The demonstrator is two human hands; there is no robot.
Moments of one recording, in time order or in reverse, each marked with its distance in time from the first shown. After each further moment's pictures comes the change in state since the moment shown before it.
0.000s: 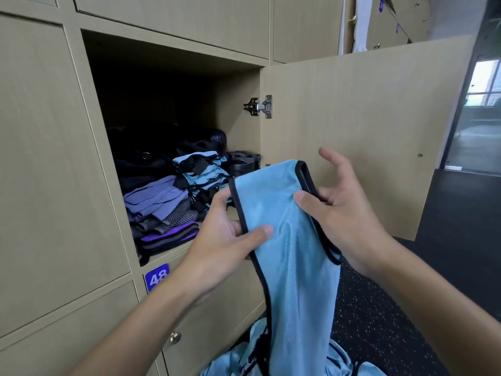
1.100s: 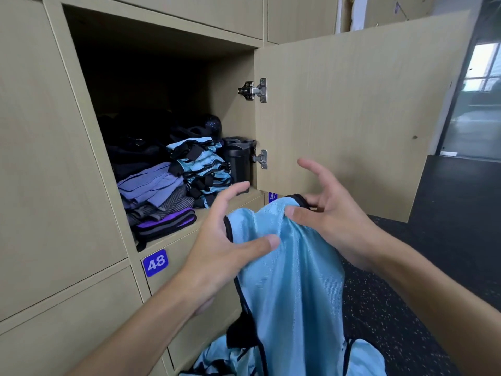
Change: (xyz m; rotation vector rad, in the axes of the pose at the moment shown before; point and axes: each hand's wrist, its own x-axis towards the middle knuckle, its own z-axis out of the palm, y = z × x) left_hand -0.016 -0.034 -0.002 0.065 -0.010 0.026; right_hand -0.013 0.021 -0.009 -0.006 -0.191 0.081
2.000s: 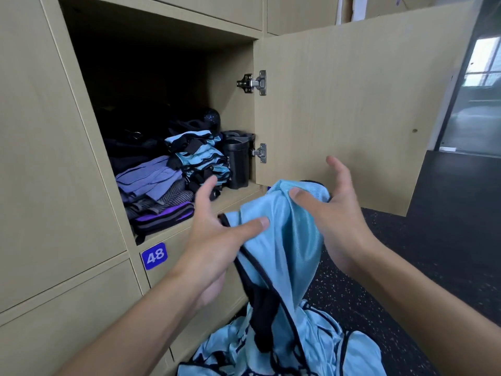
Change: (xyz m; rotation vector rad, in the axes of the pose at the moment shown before) left_hand 0.004 -0.001 0.004 -0.212 0.180 -0.161; right_hand 0.000 0.017 0.011 0.111 0.348 0.037
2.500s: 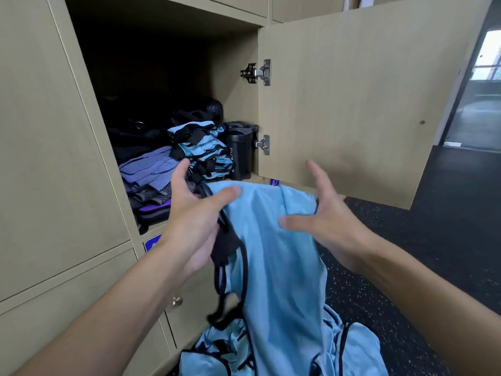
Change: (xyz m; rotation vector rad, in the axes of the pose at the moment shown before) left_hand 0.018 0.013 -0.014 -0.114 0.181 0.029; right_hand 0.000 0.013 -0.002 -0.184 -0.239 0.108
